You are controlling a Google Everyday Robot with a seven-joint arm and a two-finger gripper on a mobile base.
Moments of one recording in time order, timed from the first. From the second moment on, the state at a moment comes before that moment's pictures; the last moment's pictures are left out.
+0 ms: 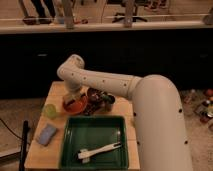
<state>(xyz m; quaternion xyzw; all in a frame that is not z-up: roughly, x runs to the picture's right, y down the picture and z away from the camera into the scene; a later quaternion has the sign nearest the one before) -0.188 0.040 0.833 -0.21 -0.16 -0.27 0.93</state>
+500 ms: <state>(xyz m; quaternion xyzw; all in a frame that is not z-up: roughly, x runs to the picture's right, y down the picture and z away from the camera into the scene) -0.197 0.054 0.837 -0.23 -0.20 -0.24 0.92</state>
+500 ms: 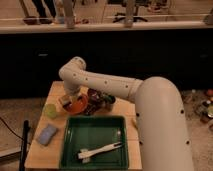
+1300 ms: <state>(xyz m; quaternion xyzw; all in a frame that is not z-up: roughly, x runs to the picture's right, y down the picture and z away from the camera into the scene) -0.194 0.081 0.855 -0.24 -0.22 -0.20 0.93</state>
